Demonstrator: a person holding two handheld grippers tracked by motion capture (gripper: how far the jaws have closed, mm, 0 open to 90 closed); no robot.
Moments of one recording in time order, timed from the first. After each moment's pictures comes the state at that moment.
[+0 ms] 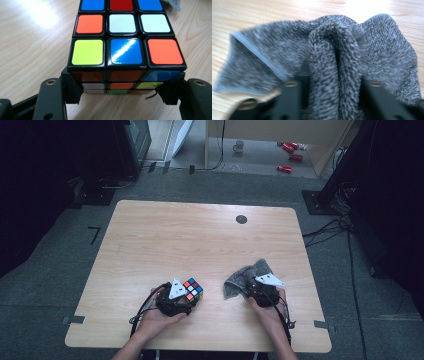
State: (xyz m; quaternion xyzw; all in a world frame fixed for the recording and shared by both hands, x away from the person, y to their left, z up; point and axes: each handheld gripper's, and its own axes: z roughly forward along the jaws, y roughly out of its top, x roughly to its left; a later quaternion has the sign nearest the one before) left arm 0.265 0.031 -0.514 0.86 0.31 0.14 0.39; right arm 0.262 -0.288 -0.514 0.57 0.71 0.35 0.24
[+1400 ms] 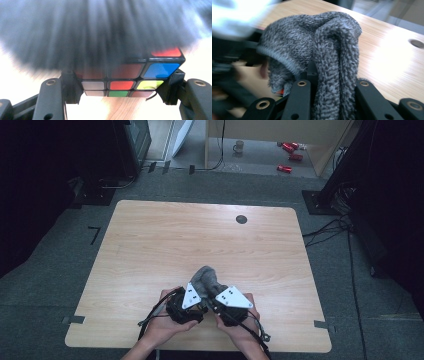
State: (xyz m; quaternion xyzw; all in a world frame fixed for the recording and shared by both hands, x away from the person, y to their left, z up) left arm 0.237 -0.005 -0.479 0.88 0.25 0.15 0.38; right arm 0.204 -0.181 -0.448 0.41 0.75 0.44 0.27
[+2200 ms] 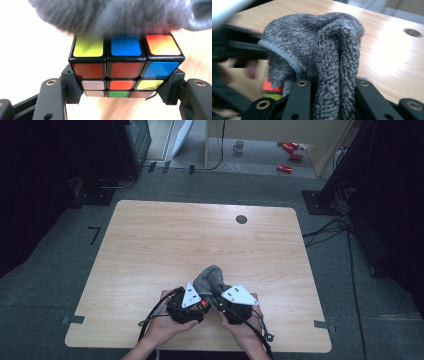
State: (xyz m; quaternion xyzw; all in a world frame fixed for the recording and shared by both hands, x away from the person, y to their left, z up) left arm 0.239 -0.005 -0.481 0.87 0.26 0.13 0.39; right arm 0.208 -0.193 -0.452 0.45 0.74 0.44 0.25
